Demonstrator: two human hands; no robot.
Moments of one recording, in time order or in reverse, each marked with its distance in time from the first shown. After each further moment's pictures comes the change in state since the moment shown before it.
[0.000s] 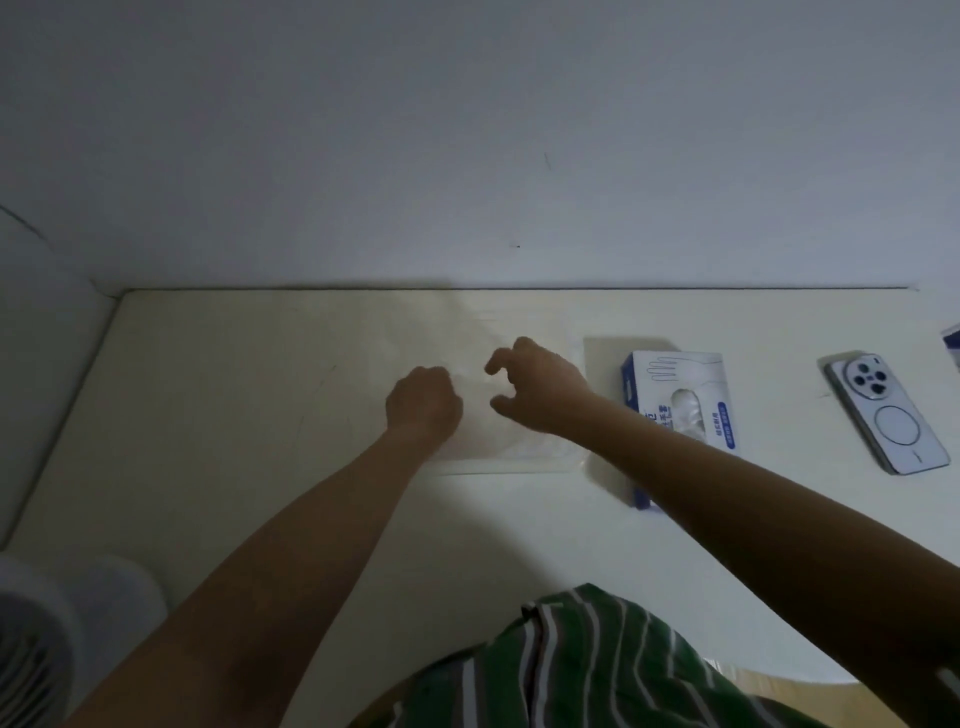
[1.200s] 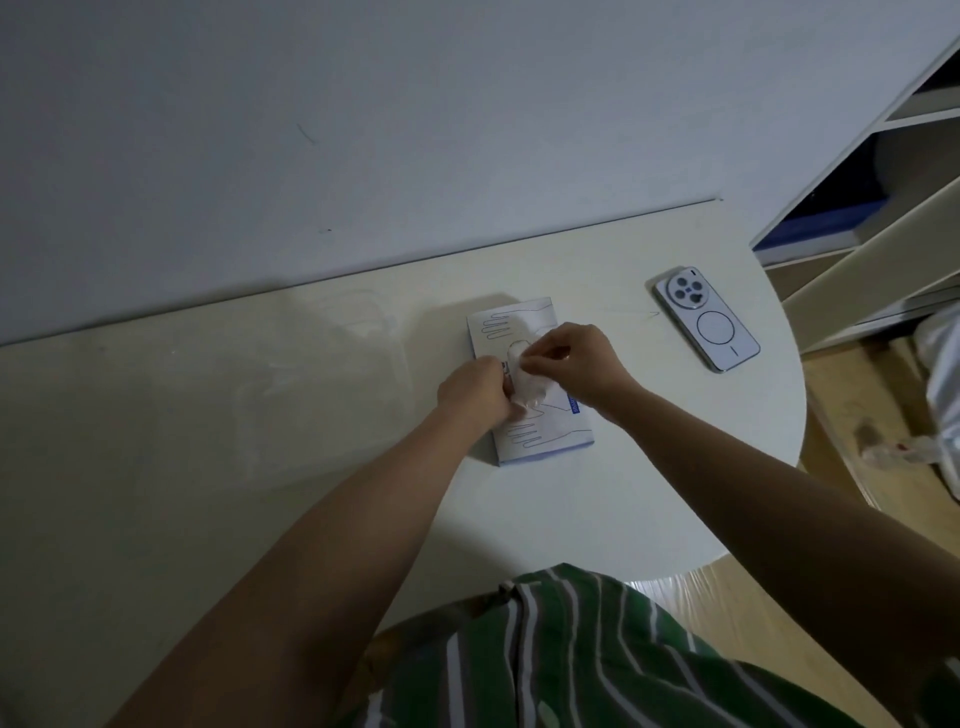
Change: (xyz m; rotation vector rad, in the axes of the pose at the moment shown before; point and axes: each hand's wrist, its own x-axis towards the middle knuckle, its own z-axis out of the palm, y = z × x) left_hand -0.032 0.201 0.071 -0.098 -0.348 0.314; right_hand -0.108 0.189 -0.010 0.686 0.369 0.365
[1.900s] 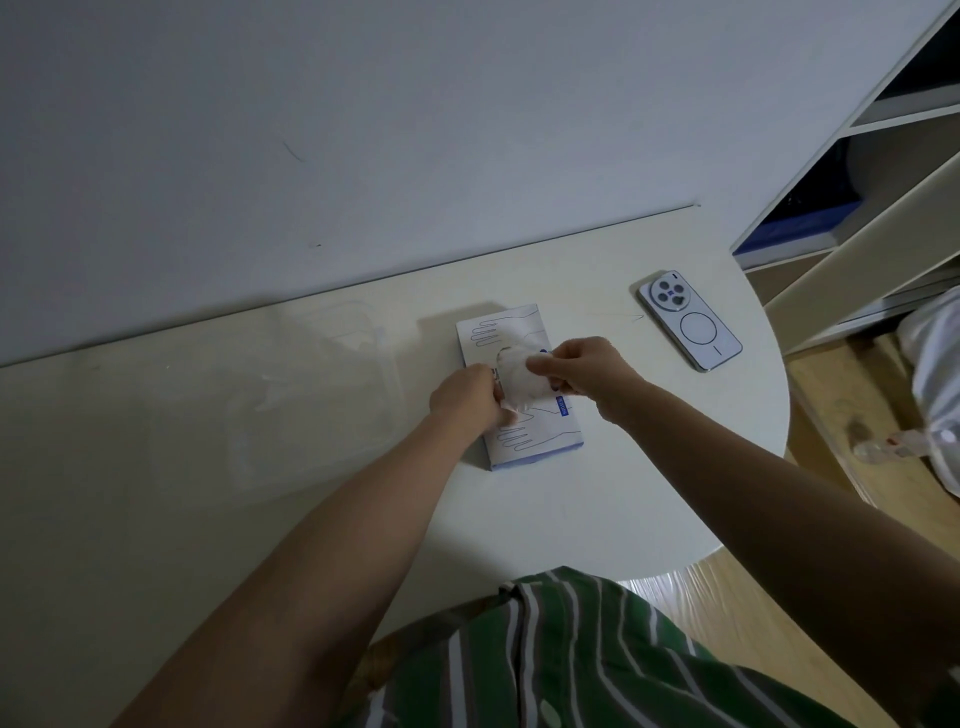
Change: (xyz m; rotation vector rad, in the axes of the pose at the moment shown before) left_hand -0.004 0.003 -0.001 0.030 -0.024 -0.006; right_hand -0.007 0.005 -0.017 0.259 -0.036 0.349
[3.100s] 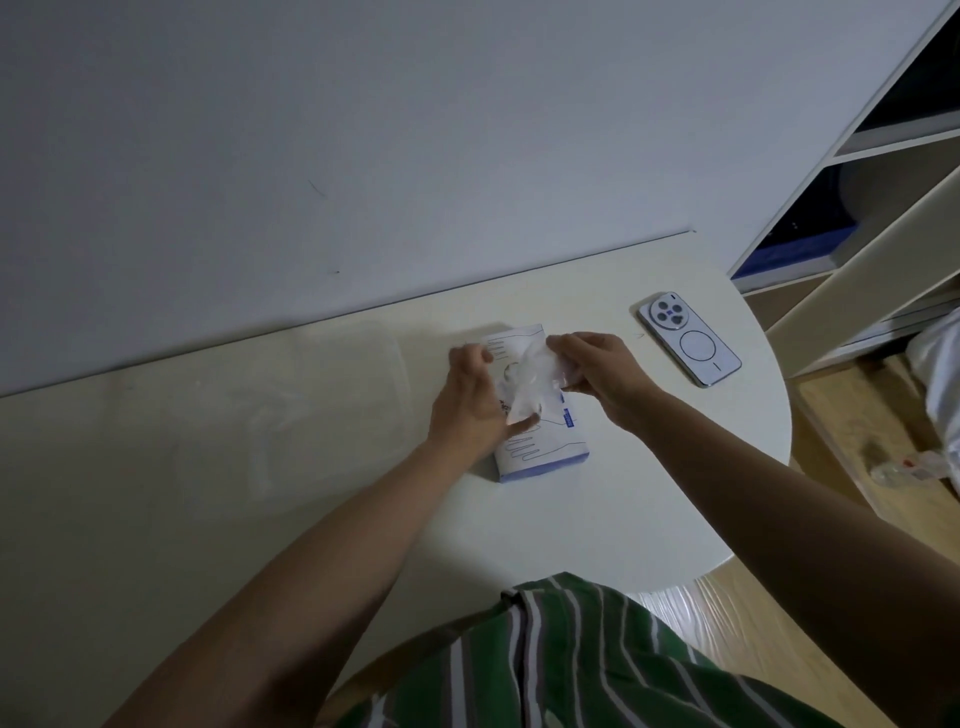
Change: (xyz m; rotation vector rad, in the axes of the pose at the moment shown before) left_hand -0.025 -0.006 -0.002 -0.084 0.399 0.269; right_hand -0.013 -0.011 -0.011 0.236 -0.093 -0.241
